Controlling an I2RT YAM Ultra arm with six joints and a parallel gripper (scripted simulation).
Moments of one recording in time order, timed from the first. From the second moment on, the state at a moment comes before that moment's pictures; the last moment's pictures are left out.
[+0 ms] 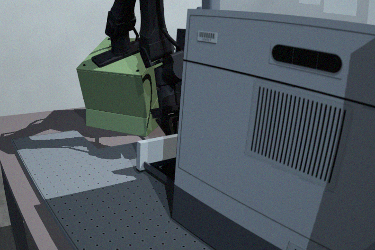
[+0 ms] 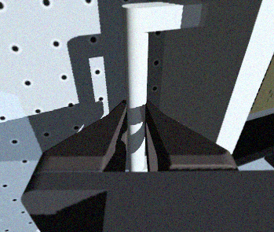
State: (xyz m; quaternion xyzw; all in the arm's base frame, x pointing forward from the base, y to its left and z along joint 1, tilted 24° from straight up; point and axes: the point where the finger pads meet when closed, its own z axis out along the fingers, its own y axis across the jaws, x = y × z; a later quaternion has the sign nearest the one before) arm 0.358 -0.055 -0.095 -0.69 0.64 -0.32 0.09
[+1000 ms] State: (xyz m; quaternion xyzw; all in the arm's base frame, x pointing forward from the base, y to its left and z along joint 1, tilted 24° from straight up) arm 0.393 -0.053 -0.086 -0.69 0.64 -0.34 0.10
